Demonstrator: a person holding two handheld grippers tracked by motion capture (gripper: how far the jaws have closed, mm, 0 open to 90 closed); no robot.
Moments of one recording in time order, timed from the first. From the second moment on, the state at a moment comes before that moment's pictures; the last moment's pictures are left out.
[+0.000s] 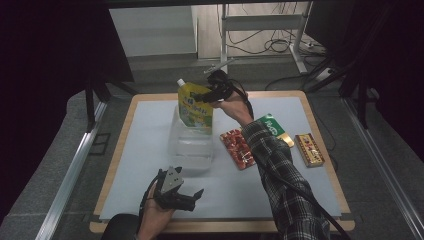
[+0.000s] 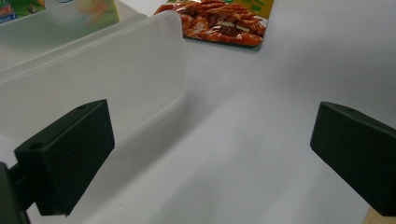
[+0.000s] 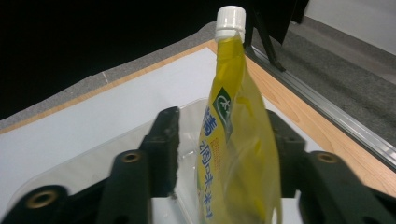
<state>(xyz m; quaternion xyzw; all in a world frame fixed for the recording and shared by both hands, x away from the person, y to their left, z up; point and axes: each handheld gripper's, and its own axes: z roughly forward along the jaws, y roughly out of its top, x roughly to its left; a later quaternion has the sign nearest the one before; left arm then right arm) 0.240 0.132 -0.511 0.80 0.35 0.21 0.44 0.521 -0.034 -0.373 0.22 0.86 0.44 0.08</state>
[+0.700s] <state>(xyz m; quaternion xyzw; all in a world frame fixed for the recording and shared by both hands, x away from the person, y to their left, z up) 0.241 0.132 -0.513 0.80 0.35 0.21 0.44 0.507 -0.080 -0.368 0.21 0.86 0.45 0.09</state>
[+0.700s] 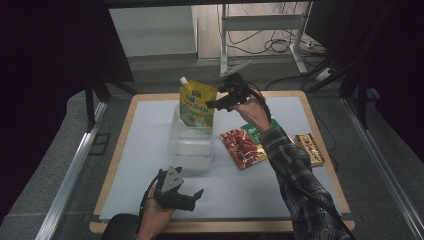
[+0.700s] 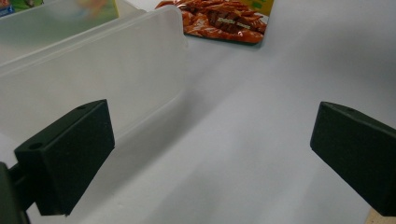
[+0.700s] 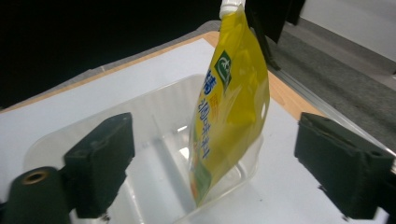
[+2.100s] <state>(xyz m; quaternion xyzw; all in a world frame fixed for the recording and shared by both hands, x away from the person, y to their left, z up) 0.245 0.130 -0.519 0.81 0.34 0.18 0.45 0.449 -0.160 -0.427 0.25 0.86 0.43 0.10</state>
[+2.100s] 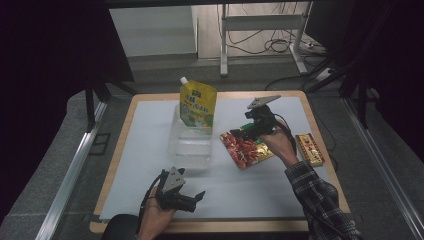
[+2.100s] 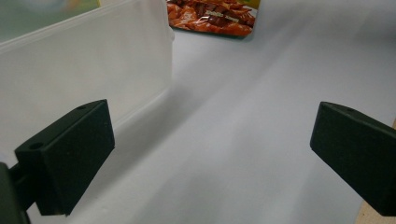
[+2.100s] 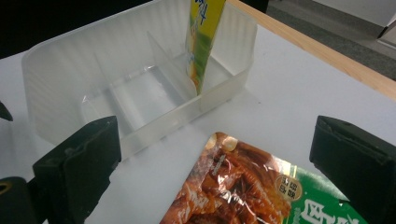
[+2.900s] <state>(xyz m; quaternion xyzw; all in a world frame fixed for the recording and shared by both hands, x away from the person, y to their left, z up) 0.241 0.121 -0.521 0.82 0.31 0.18 0.43 0.424 -0.200 -0.455 0.27 0.86 0.41 0.13</state>
